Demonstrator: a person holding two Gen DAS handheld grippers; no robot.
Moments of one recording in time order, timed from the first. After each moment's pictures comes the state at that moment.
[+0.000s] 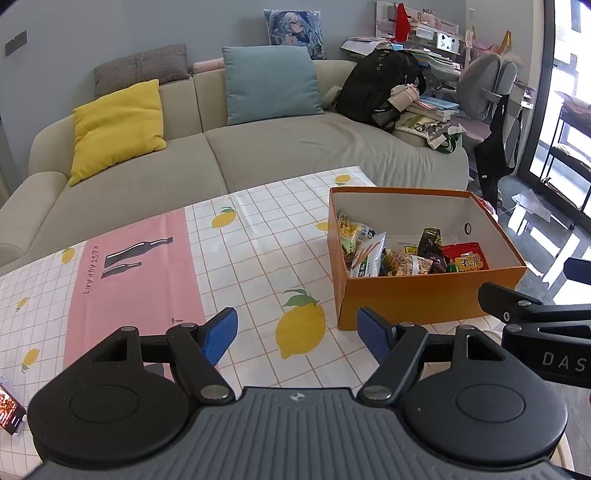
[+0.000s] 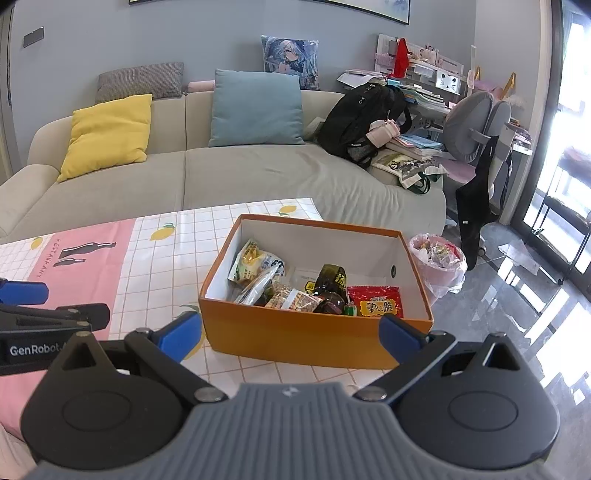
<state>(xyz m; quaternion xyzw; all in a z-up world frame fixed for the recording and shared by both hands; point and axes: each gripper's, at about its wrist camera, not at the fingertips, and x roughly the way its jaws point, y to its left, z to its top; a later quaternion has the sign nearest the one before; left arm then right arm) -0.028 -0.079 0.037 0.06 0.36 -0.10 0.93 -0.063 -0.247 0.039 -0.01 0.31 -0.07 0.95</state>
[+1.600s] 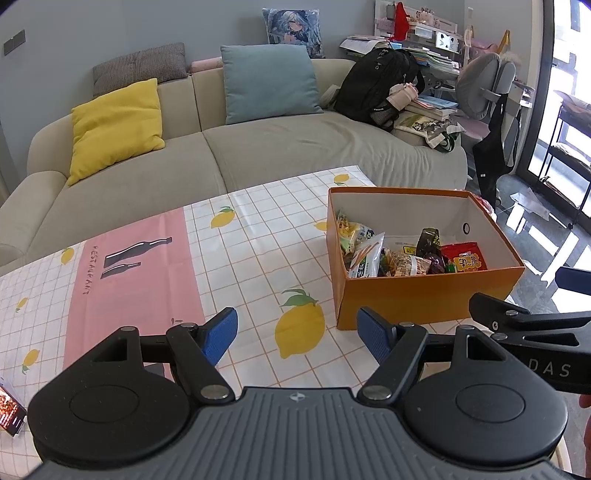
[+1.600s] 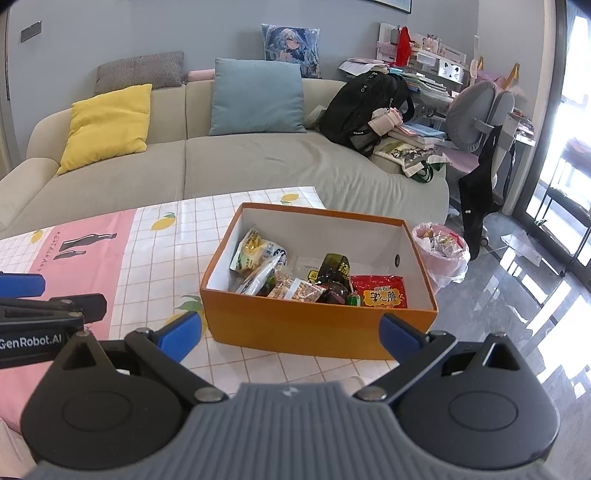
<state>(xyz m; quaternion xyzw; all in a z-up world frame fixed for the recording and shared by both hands) -0.027 -0.083 0.040 0.06 0.36 -0.10 0.92 -0.058 -0.248 0.035 0.00 0.33 -0.07 0.94</state>
